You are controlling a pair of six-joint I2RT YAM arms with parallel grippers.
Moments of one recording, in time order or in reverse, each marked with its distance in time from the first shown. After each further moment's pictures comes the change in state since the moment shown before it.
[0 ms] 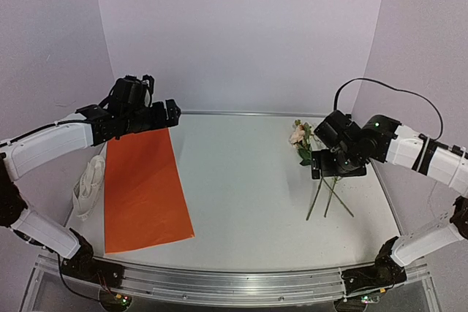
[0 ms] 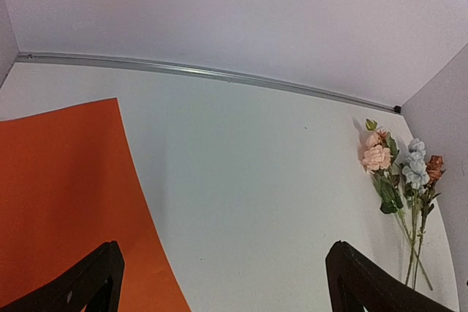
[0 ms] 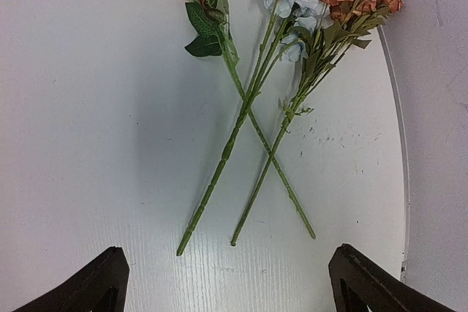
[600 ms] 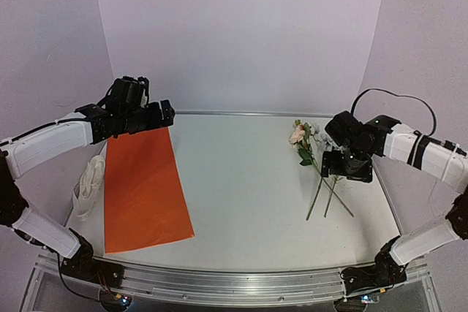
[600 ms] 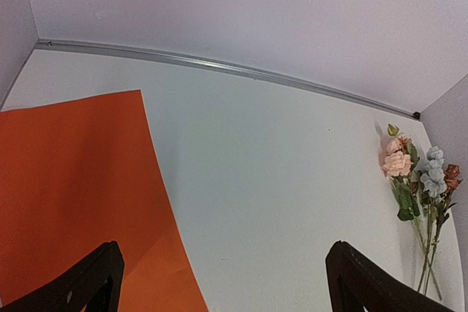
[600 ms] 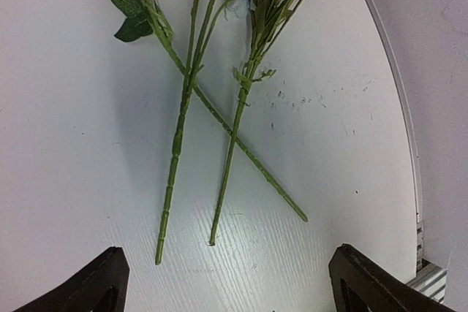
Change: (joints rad) left arm 0.045 0.010 -0.001 -0.023 -0.015 -0.009; right arm -0.197 0.034 -0.055 0.000 -0.120 0.071
